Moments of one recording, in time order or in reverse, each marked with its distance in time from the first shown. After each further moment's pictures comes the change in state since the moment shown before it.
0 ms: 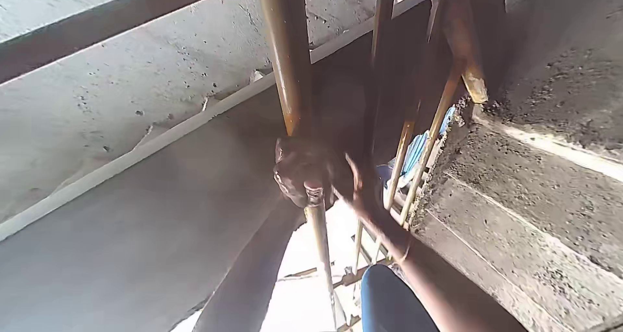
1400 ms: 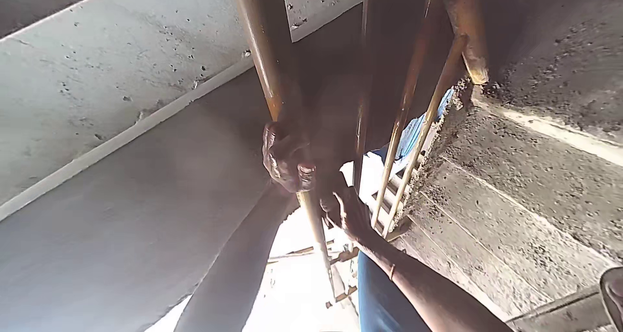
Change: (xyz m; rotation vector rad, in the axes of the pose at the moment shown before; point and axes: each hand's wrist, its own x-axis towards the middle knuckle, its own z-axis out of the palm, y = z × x) left_hand -0.007 -0.009 -0.006 0.090 -0.098 0.075; right_hand -0.092 0.022 0.024 -0.086 -0.558 0.293
